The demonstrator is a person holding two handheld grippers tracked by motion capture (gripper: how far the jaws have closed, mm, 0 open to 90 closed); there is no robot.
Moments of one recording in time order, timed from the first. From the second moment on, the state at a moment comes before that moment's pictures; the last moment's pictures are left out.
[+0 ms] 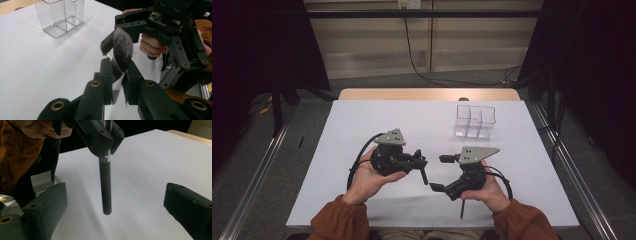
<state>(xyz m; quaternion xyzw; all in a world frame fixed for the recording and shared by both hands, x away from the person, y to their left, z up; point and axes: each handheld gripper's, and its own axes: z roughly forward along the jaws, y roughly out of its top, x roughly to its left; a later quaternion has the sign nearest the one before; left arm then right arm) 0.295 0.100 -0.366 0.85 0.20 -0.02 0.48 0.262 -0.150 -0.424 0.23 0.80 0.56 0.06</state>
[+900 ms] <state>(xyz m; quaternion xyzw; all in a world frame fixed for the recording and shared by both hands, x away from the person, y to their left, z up) 0.293 0.090 -0.373 0.86 0.20 -0.04 0.48 0.264 -0.140 -0.430 0.21 0.80 0.56 0.03</state>
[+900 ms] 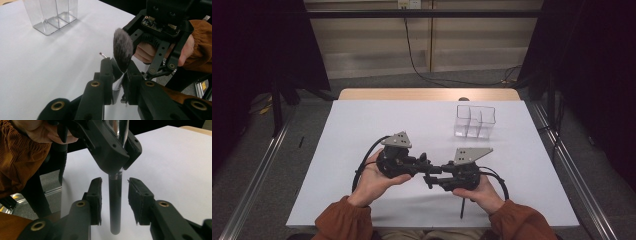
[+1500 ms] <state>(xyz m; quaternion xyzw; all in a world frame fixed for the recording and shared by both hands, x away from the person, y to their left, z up) 0.293 0.087 -0.376 0.86 0.20 -0.04 0.47 0.264 -0.140 -0.431 0.22 0.79 0.57 0.03</state>
